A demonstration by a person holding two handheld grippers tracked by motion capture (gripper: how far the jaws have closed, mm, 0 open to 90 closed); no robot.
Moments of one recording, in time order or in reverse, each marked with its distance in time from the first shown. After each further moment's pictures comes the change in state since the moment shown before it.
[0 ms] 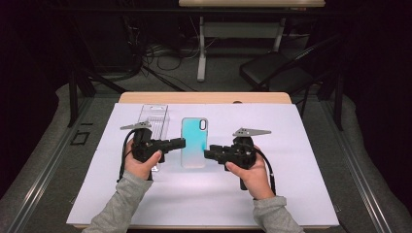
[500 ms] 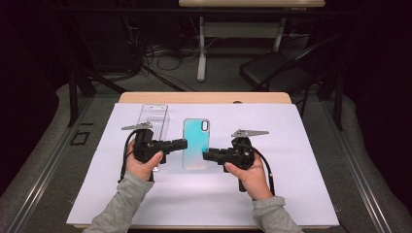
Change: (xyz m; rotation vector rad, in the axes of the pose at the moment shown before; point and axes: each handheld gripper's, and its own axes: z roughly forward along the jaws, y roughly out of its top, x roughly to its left) left arm -0.002 -0.001 0.002 0.002 -0.019 -0.008; right arm -0.002 -0.004 0.005 0.024 0.047 0.042
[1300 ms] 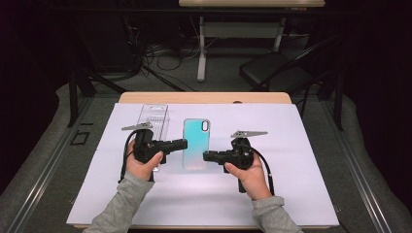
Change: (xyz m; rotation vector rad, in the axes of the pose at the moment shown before) left arm 0.000 0.000 0.000 -0.004 0.001 0.003; right arm -0.005 -0.004 0.003 0.025 0.030 0.036
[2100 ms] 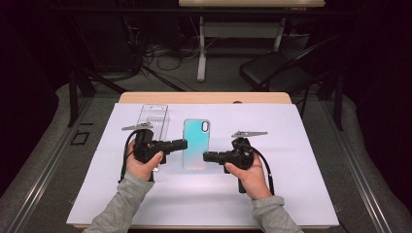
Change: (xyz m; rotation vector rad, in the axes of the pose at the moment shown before) left arm 0.001 0.000 0.000 0.007 0.003 -0.002; right arm -0.004 -0.002 0.000 0.005 0.027 0.038
